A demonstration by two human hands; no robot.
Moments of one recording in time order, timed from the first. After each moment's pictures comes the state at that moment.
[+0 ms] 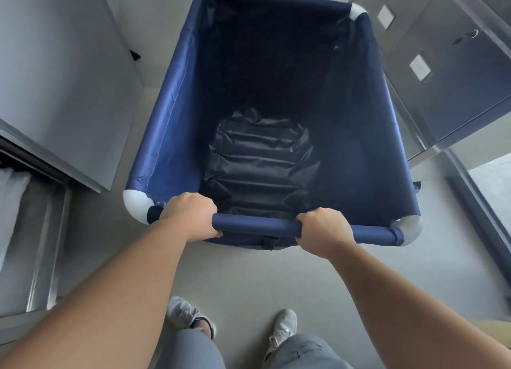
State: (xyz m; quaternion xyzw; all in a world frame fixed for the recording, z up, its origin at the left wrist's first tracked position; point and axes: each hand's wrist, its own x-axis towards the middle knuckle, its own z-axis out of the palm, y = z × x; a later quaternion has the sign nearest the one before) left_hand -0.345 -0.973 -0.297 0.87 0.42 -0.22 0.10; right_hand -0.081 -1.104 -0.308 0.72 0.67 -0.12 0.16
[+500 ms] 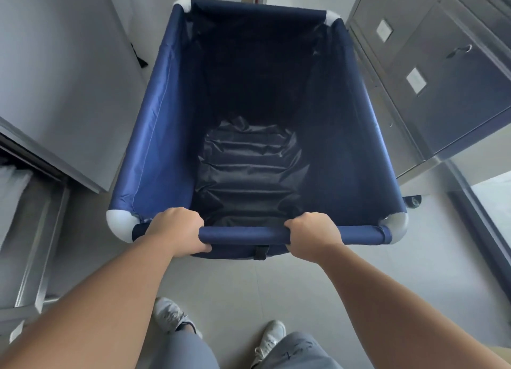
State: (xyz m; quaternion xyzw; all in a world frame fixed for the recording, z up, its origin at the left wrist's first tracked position) left_hand -0.317 -1.009 -0.296 0.83 0.50 -0.22 0.13; right_hand -0.039 -1.107 -0.306 0.66 0.72 -0.11 0.16
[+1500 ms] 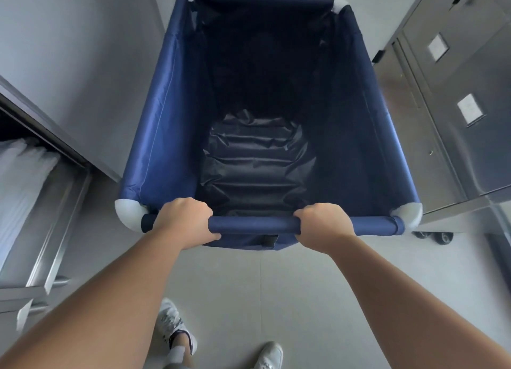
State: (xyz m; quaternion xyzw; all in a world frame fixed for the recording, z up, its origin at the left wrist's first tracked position) left_hand -0.304 -0.948 -0.304 0.81 0.56 -0.18 0.10; right_hand -0.014 -1.001 -0.309 0.62 0.76 -0.10 0.16
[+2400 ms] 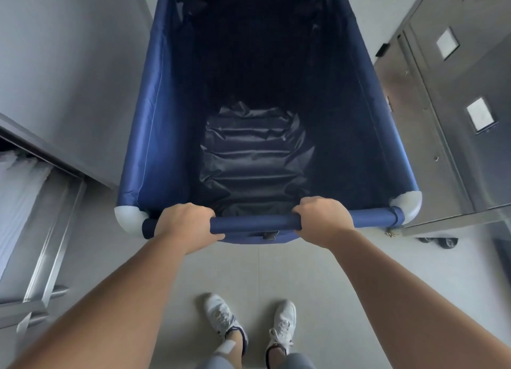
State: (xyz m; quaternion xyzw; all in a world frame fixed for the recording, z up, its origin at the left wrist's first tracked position) left_hand -0.261 -0.883 -0.307 0.79 0.57 -0.18 0.13; right_hand 0.031 -0.924 -0.309 0.62 0.76 -0.12 0.14
